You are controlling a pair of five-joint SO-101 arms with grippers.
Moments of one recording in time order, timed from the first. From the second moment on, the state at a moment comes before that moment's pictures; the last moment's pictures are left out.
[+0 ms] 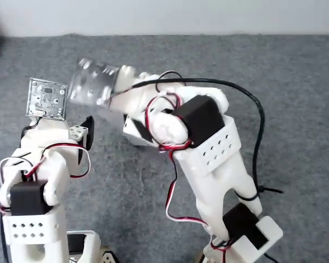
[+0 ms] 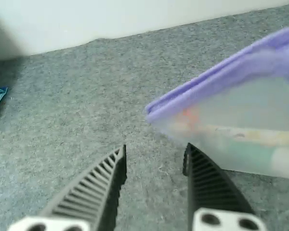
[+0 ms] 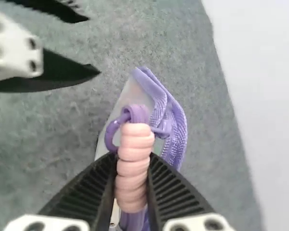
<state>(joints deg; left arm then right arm) -6.9 -56.1 34.7 71.0 -3.6 -41.2 1.8 -44.7 99.4 44.2</state>
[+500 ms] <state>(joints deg) -7.1 -56.2 31.0 71.3 -3.6 -44.2 1.8 -44.7 99.4 63.5</state>
